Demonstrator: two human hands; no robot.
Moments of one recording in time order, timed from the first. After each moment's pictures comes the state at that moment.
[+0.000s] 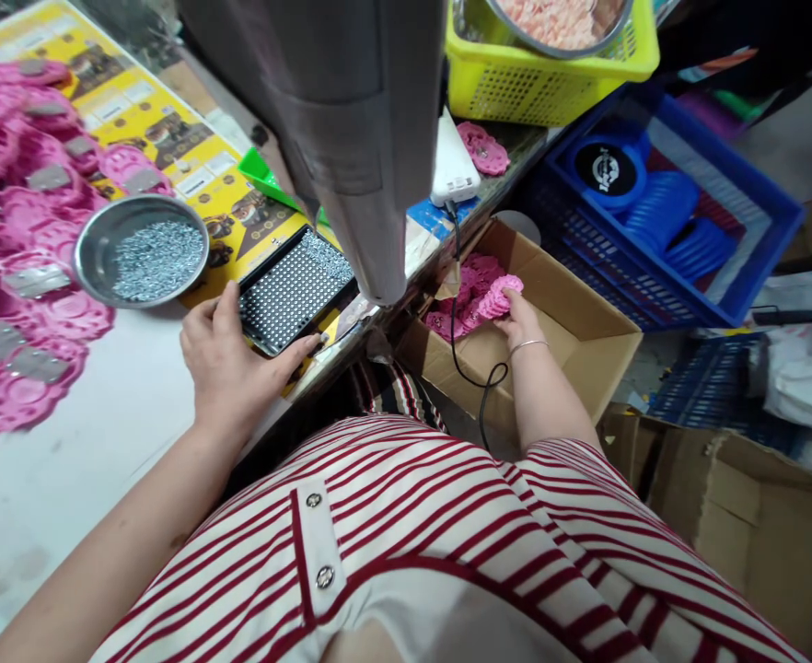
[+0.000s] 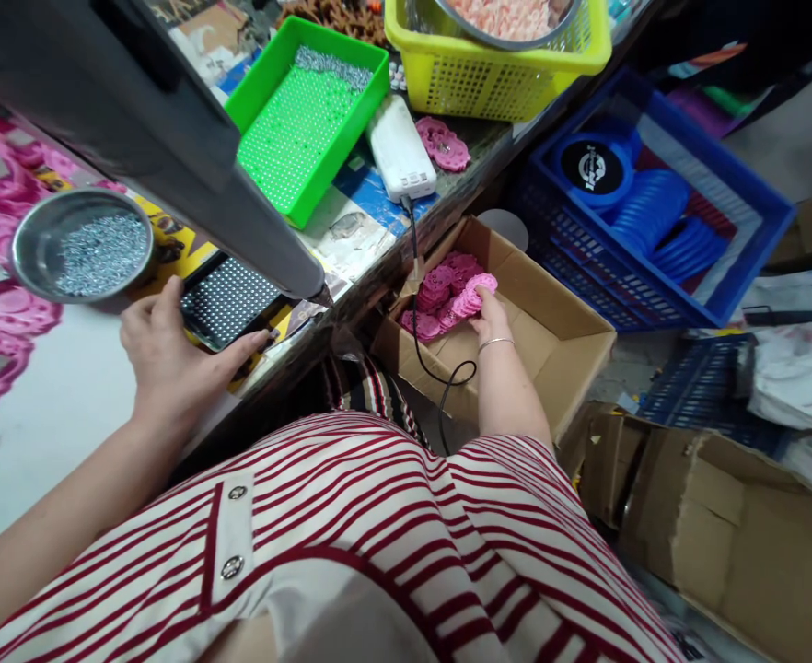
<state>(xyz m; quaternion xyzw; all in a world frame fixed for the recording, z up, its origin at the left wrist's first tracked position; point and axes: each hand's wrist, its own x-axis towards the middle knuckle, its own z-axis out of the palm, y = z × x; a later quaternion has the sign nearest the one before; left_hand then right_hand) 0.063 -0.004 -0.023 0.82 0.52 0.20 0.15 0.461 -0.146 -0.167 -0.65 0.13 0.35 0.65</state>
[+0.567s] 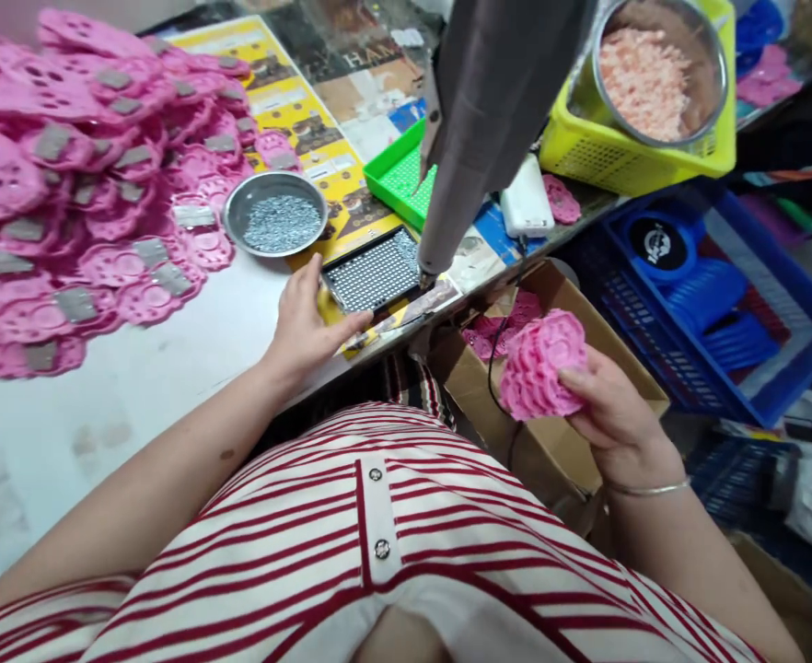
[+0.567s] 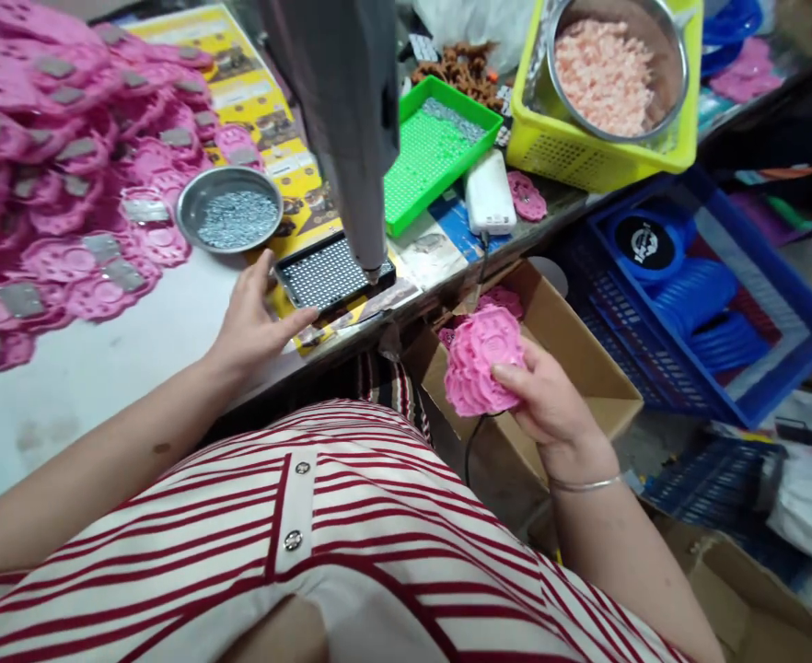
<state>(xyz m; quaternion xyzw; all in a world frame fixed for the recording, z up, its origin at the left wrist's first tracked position) 0.051 0.011 -0.037 0.77 0.49 0.30 0.29 0.341 -0.193 0.050 -0.60 -0.20 0.55 0.54</state>
